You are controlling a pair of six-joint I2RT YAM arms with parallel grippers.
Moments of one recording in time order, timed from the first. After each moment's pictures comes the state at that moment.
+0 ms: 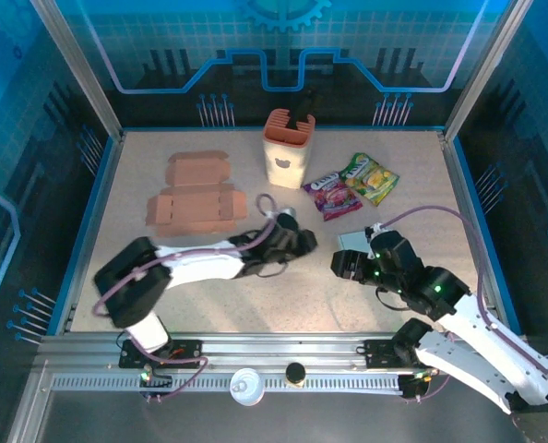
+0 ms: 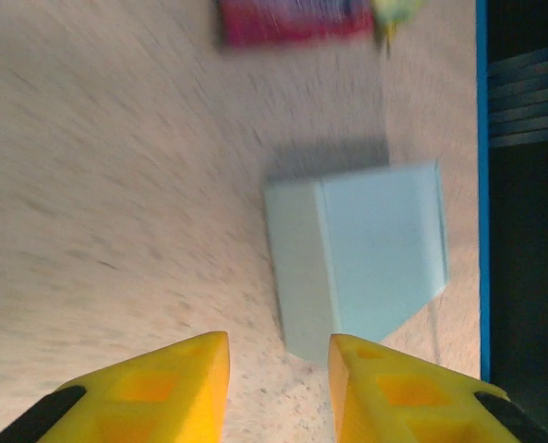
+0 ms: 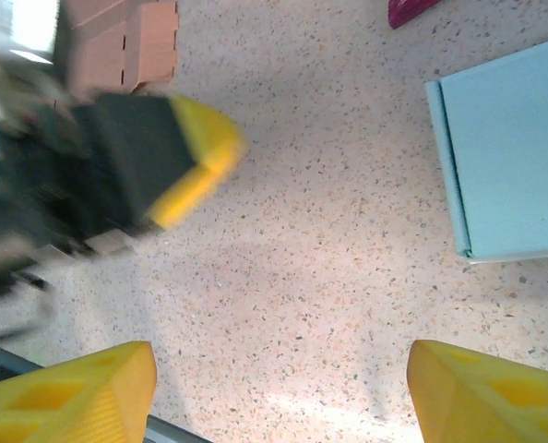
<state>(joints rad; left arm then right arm) -0.82 1.59 0.88 0.07 -0.02 -1.13 0.69 0.69 0.70 -0.77 0.00 0.80</state>
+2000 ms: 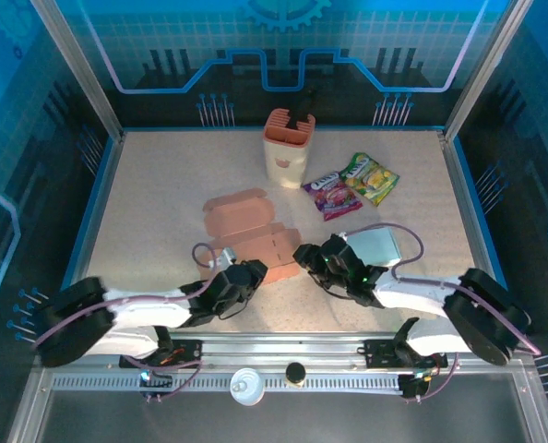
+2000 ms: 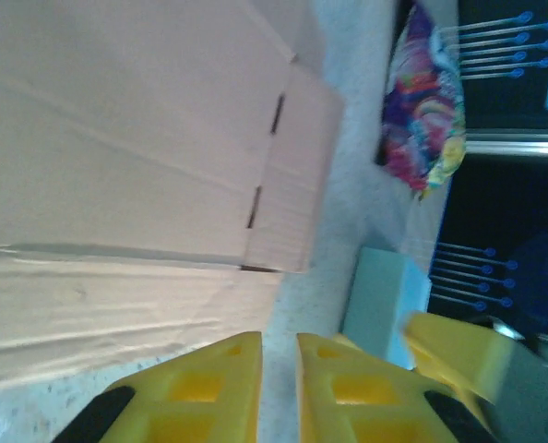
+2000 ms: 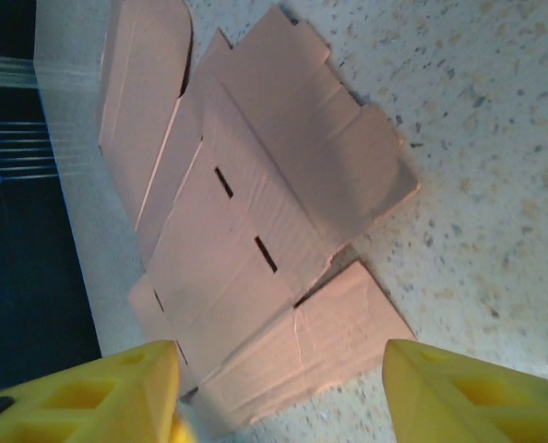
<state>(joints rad) -0.99 1.17 0.31 0.29 -0.37 -1.65 0.80 1.34 0.41 0.27 0.01 1.43</state>
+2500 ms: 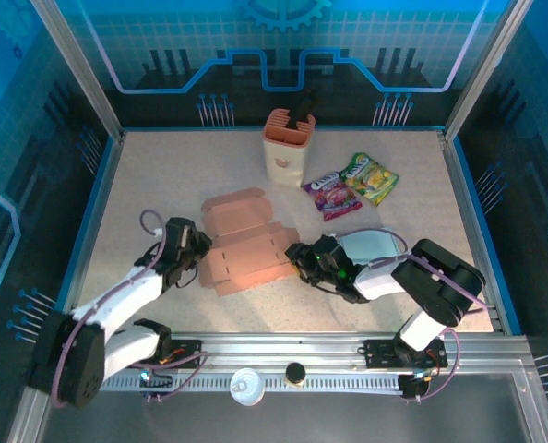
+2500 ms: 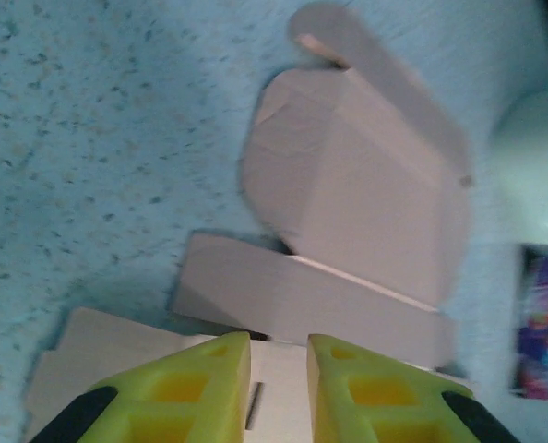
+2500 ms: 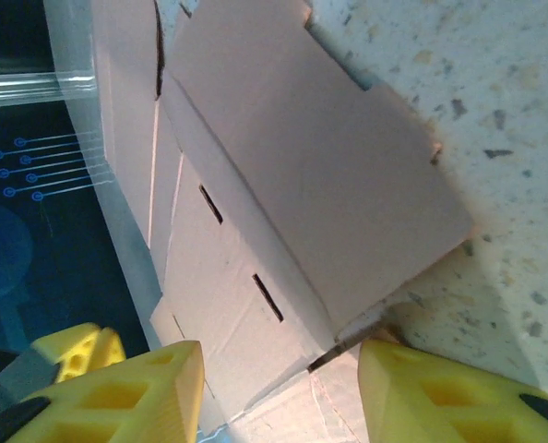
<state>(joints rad) -0.25 1.14 0.45 -0.16 -0.03 -1.06 0.78 1.63 0.42 0.63 -0.06 1.55</state>
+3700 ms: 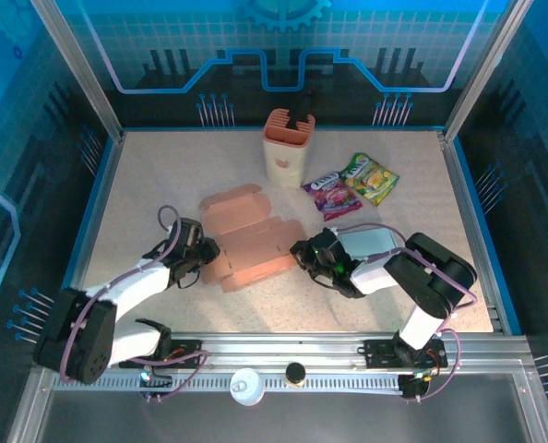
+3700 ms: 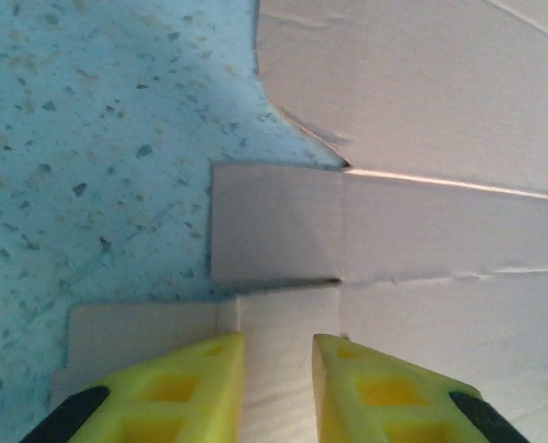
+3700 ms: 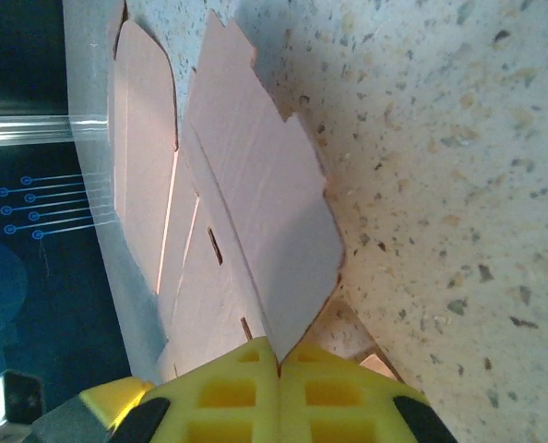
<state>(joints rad) -0.30 1.18 0.45 -0.16 0.02 -0.87 0.74 1.67 0.47 0.64 0.01 1.49</state>
